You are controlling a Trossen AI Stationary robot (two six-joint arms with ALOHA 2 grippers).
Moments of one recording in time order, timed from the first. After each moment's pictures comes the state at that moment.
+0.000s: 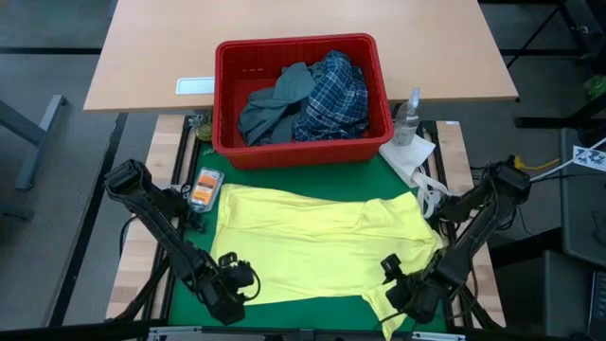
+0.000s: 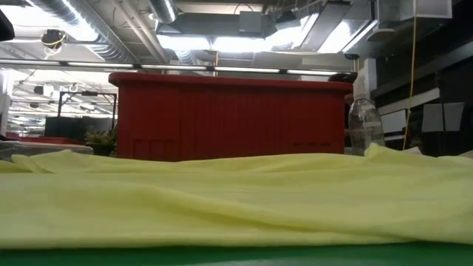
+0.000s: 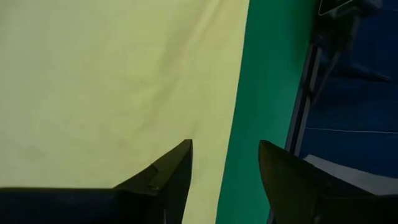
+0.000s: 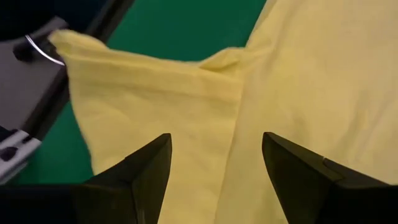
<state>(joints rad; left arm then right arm) -0.83 1.66 1.12 -0.58 -0.25 -1.15 0.98 1.56 0.99 -0.65 0.18 0.36</state>
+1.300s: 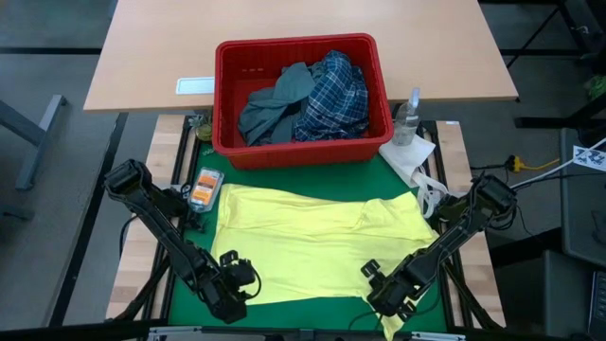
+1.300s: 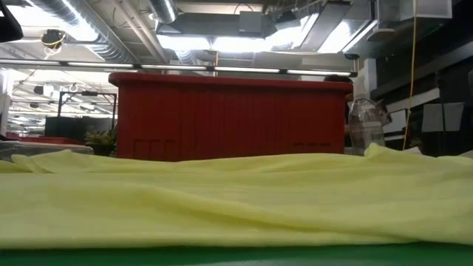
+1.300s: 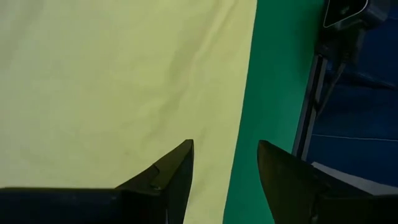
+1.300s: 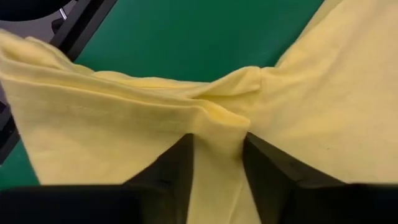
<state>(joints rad) -0.83 1.66 1.12 -0.58 -0.28 -1.14 0.83 1.74 0.99 -0.47 -0.06 0.15</state>
